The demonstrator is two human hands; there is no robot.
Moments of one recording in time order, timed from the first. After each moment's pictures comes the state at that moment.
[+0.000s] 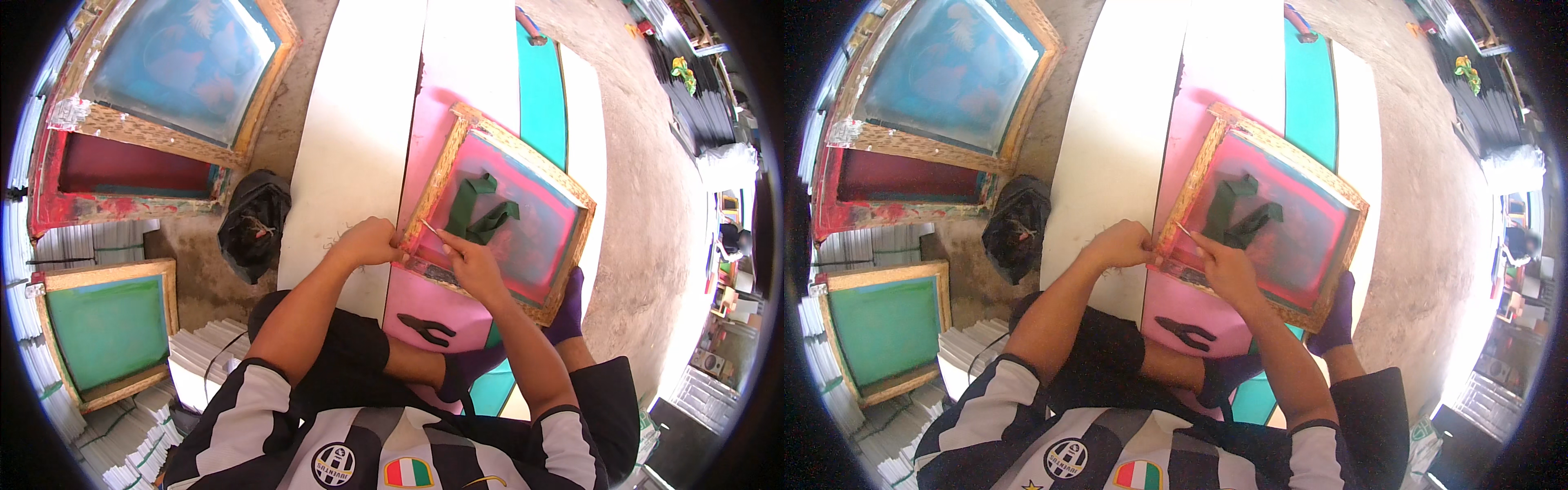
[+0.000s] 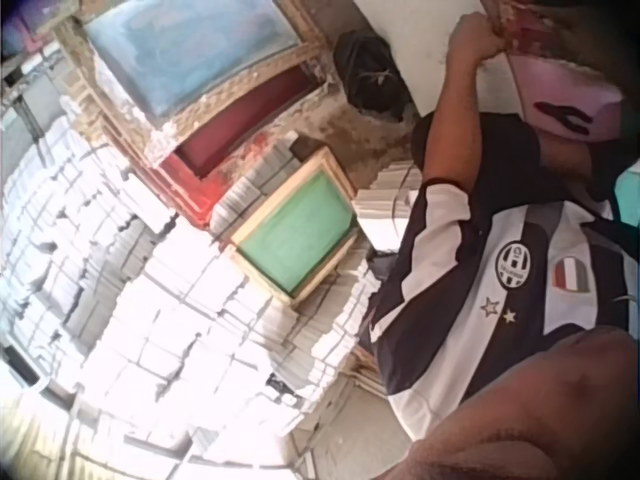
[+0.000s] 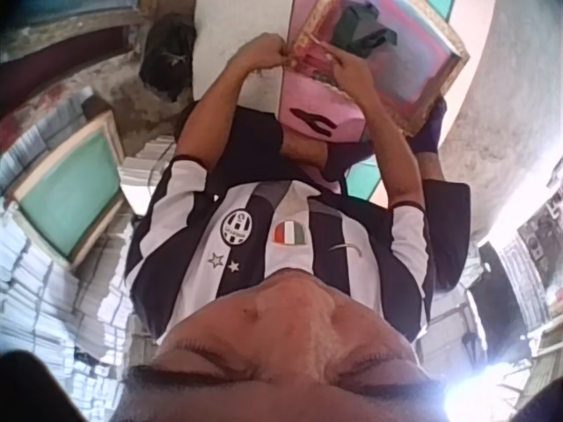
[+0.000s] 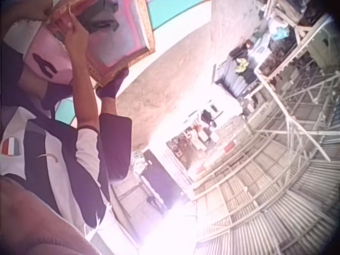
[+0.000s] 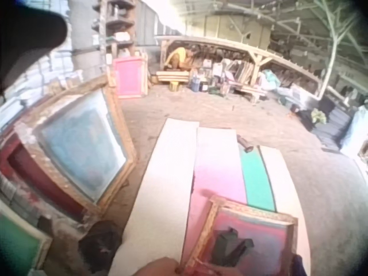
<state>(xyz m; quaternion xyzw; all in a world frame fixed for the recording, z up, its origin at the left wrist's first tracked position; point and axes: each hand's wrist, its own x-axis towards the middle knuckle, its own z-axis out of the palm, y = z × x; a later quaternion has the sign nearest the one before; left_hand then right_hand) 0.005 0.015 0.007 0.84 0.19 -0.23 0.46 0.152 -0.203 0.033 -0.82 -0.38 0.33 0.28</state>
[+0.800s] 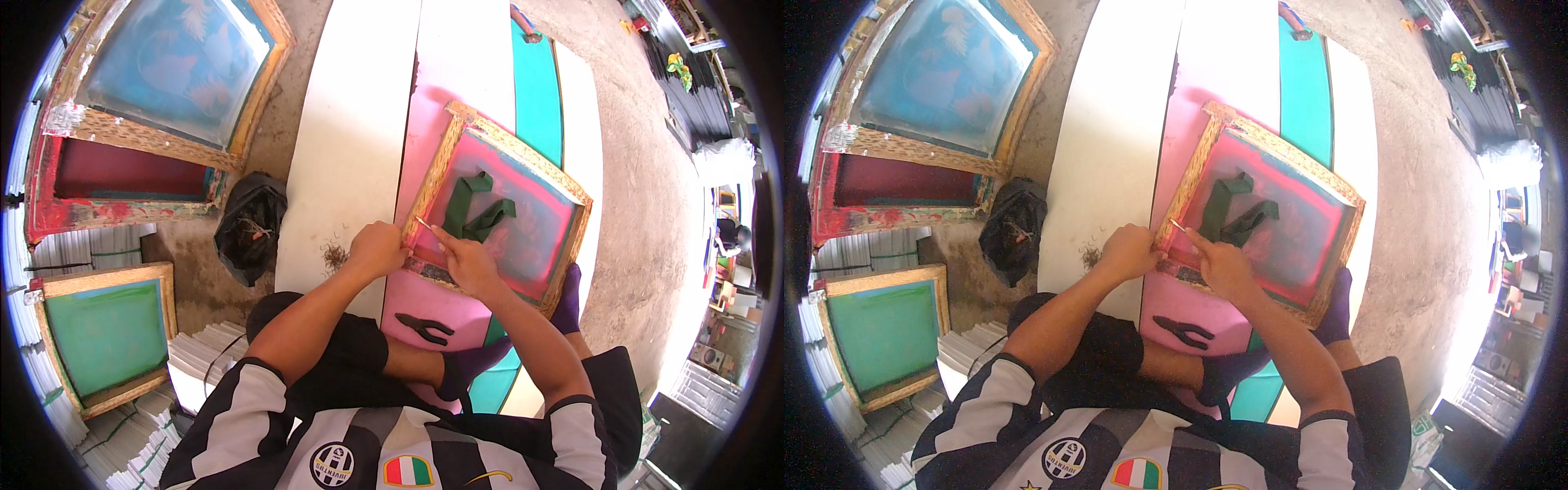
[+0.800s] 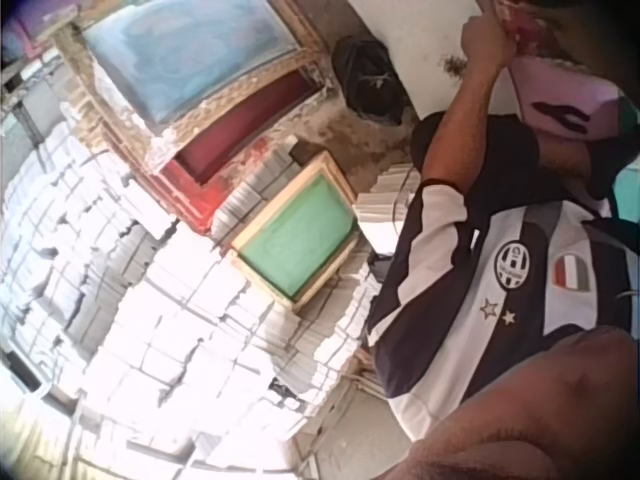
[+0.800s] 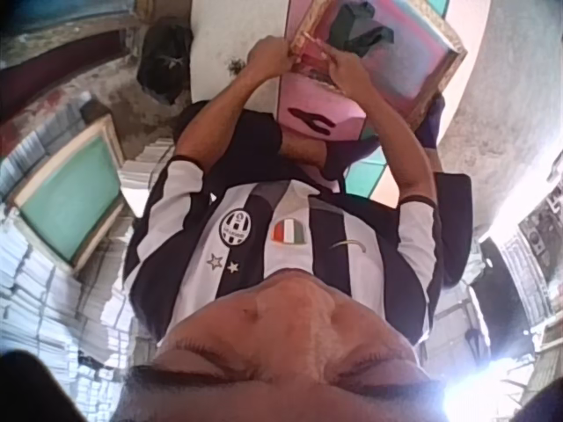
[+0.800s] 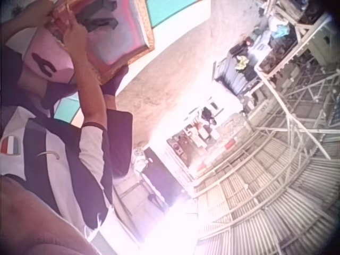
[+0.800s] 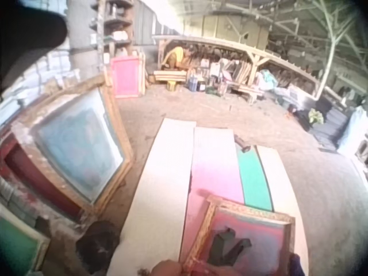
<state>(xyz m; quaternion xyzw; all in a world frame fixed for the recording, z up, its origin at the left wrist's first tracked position) 0.015 -0.020 0.016 0.87 0.27 -0.21 0.36 0.159 -0.204 0.022 -0.81 -0.42 0.35 0.21</state>
